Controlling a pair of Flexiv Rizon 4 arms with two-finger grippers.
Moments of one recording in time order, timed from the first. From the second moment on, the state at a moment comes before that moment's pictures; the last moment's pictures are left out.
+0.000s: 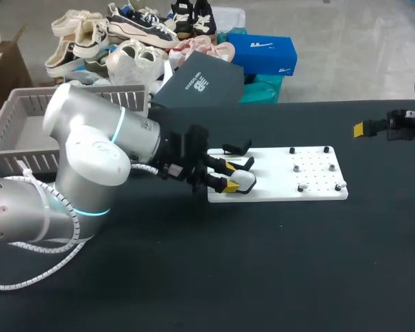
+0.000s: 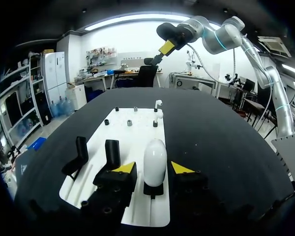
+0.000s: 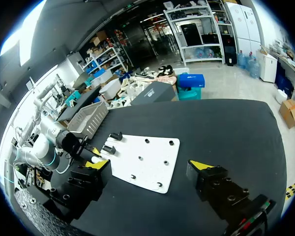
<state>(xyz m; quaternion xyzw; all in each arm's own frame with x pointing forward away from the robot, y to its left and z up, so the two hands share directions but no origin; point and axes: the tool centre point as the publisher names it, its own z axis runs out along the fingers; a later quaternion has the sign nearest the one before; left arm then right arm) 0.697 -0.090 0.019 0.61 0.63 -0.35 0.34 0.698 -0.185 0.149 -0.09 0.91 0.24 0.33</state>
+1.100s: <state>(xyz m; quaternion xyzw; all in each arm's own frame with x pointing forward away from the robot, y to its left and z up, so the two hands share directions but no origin) 0.697 -0.090 0.035 0.61 0.61 -0.37 0.35 0.698 -0.185 0.149 -0.09 0.91 0.24 0.33</state>
